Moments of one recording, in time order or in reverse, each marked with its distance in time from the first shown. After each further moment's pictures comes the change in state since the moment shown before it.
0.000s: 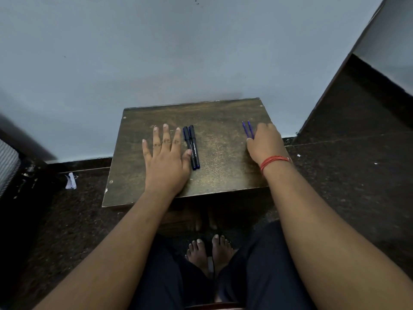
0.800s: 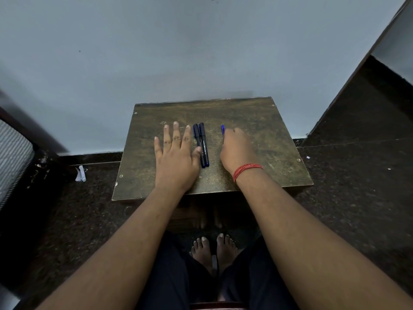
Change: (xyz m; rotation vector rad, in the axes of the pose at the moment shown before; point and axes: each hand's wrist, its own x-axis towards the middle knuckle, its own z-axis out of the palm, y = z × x) left_hand -0.001 0.002 0.001 -0.031 0.007 -0.022; right_hand -0.031 -0.069 0.040 0.040 -0.069 -0.214
